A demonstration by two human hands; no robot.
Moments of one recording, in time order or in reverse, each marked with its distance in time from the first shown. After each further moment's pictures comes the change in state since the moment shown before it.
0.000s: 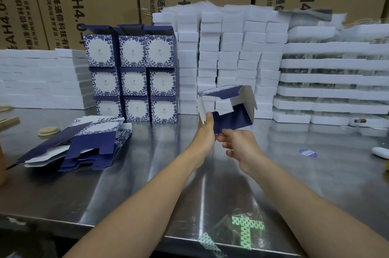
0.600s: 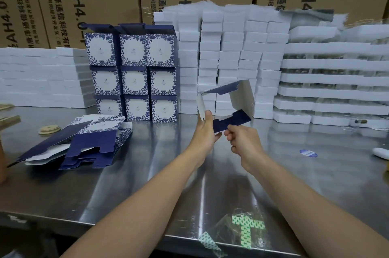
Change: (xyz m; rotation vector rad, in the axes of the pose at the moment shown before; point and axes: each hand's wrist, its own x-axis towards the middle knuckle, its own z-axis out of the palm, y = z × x) left_hand -0.006 0.010 0.001 -0.077 -0.011 0.033; right_hand 0.007 -0.002 -0.004 -0.014 0.062 -0.049
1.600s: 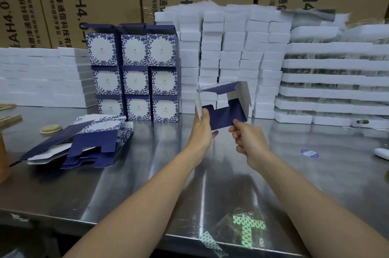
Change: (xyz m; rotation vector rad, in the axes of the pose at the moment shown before) left_hand 0.002 0.005 -0.005 -0.068 0.109 0.029; right_hand 0.003 -0.009 -0.009 -0.017 -0.004 0.024
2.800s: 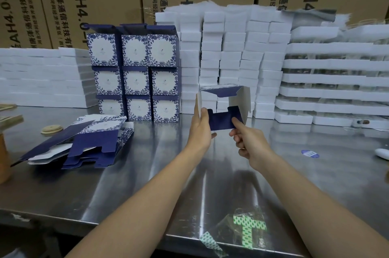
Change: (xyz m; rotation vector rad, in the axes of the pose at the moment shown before) left_hand -0.004 0.006 -0.002 0.033 0.049 0.050; right_hand 0.004 0.003 -0.006 -0.018 -0.044 0.068
